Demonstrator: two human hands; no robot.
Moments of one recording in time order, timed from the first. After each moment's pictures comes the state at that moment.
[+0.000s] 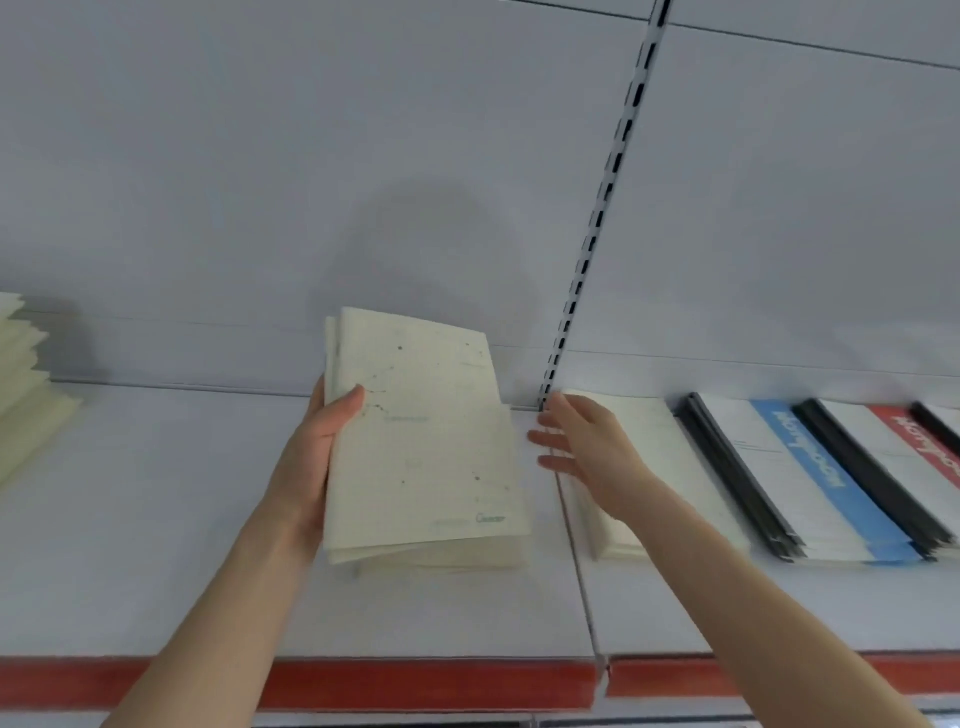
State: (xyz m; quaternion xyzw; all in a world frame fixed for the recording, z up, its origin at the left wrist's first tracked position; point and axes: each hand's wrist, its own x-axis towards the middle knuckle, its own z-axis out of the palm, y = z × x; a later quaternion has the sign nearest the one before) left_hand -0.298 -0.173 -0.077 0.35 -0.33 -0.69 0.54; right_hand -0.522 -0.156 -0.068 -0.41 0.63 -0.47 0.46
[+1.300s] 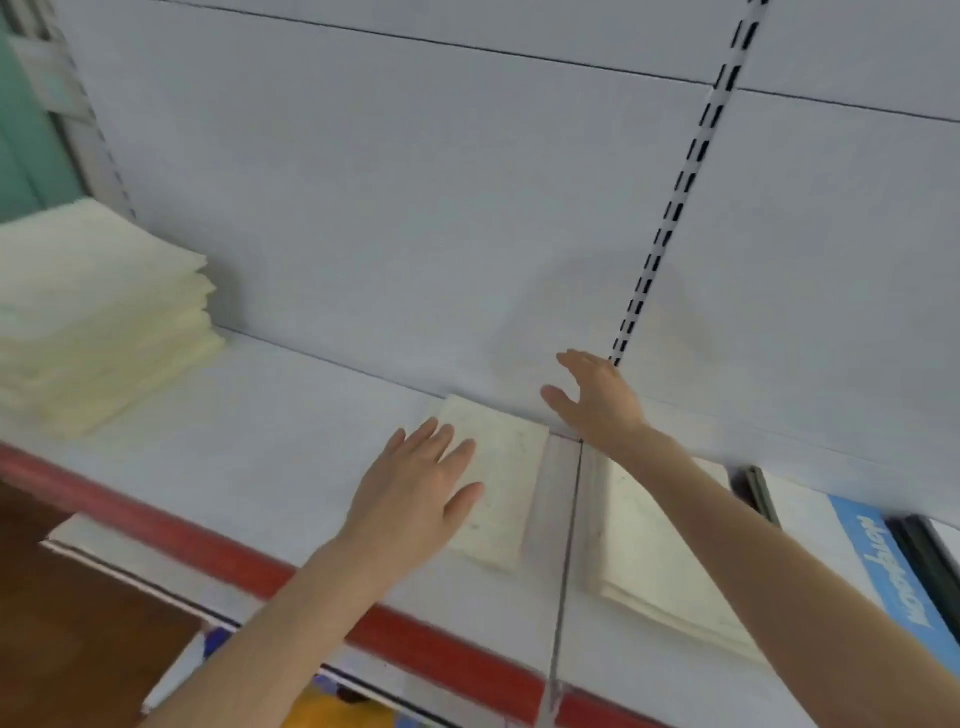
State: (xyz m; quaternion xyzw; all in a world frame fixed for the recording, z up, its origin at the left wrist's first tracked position) left_hand -0.362 -0.109 -0.084 0.60 -0.79 0.07 0.14; right_hand -0.550 -0.208 -0.031 -0.79 0.59 -0.15 0.08
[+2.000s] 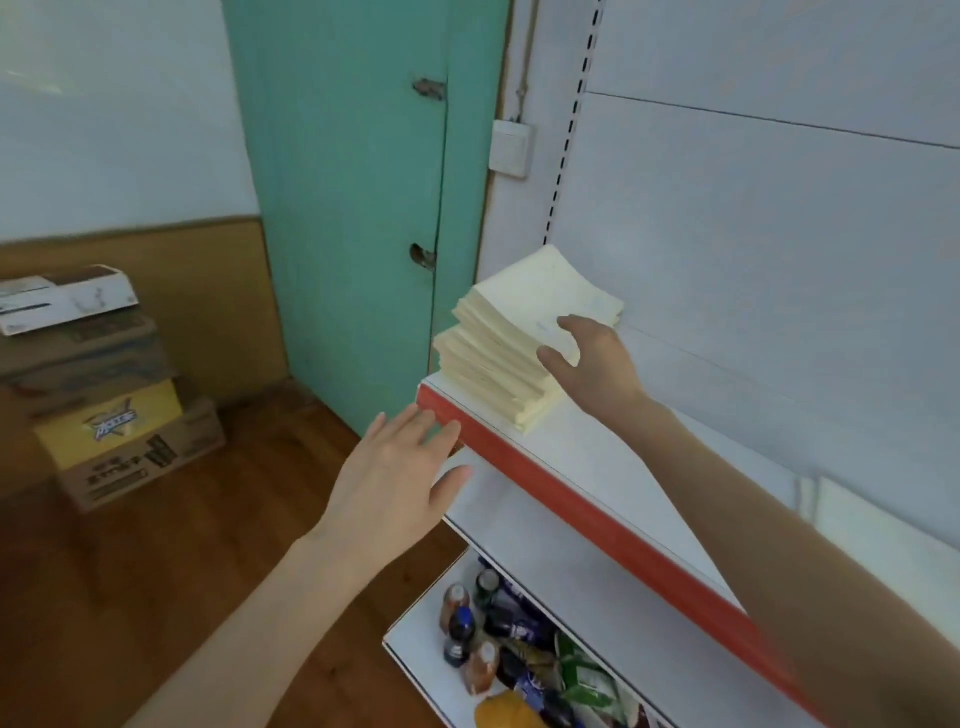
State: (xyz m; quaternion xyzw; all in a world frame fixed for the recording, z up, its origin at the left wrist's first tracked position) left_hand 0.015 0.082 -0.060 0.76 -0.62 0.15 0.12; right_hand -0.110 -0.107 -0.007 -0.88 0.40 -0.24 0.12
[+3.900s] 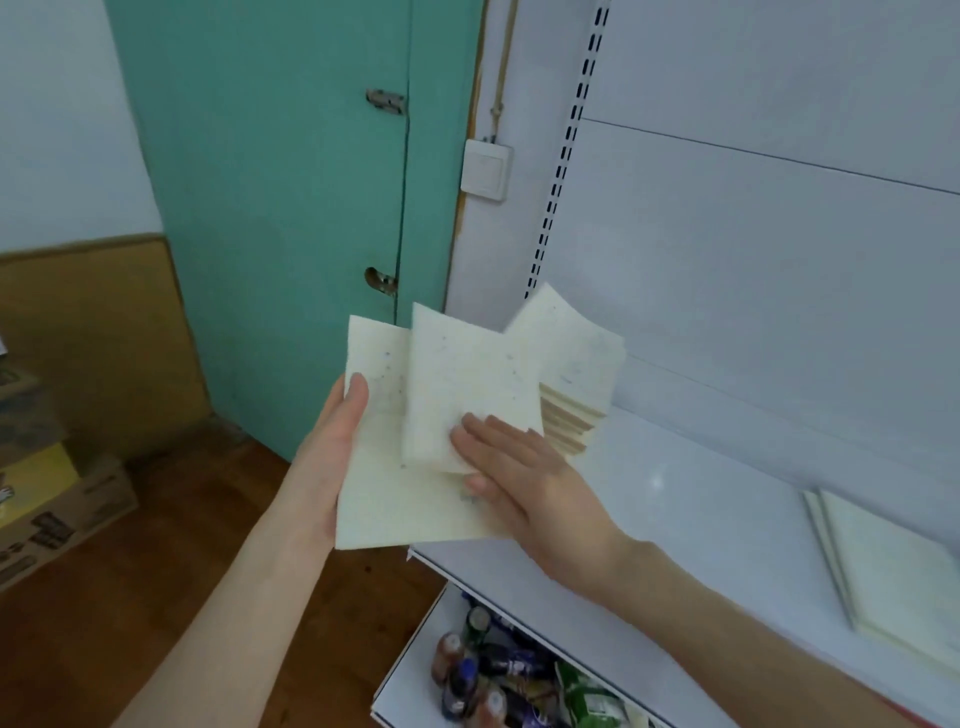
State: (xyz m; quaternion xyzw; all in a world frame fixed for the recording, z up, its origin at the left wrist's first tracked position) left_hand 0.168 0.035 -0.045 0.42 -0.28 -0.50 0.70; right_hand -0.032 -0.024 -0.037 -0.94 0.22 -0.25 0.03
